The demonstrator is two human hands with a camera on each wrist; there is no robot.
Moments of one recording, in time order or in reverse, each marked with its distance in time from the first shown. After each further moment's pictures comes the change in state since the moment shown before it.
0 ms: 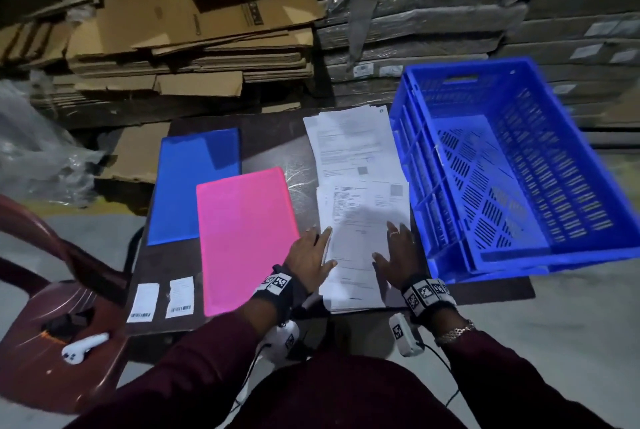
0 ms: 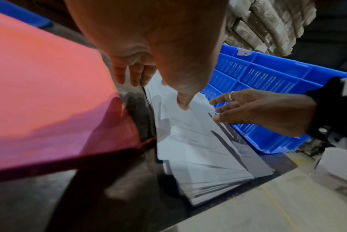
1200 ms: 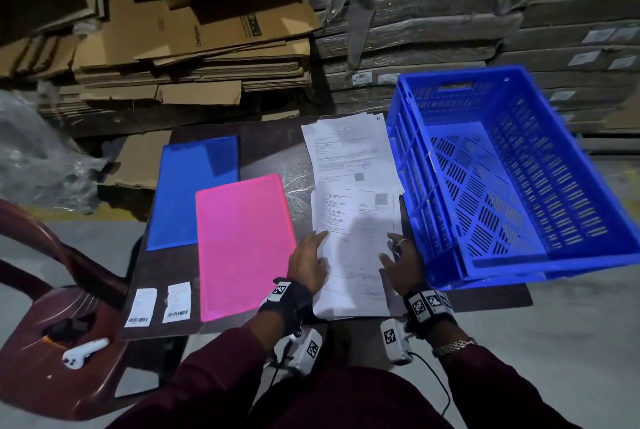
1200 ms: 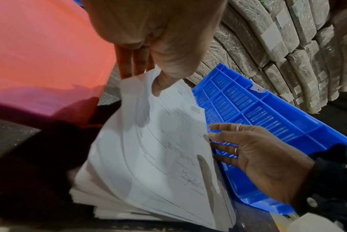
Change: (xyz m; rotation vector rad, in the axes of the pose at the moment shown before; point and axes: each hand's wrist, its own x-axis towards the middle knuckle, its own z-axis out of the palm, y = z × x) left_hand -0.005 0.039 -0.019 -0.421 0.219 -0.238; right_hand -0.007 -0.001 -0.007 0.865 0.074 0.142
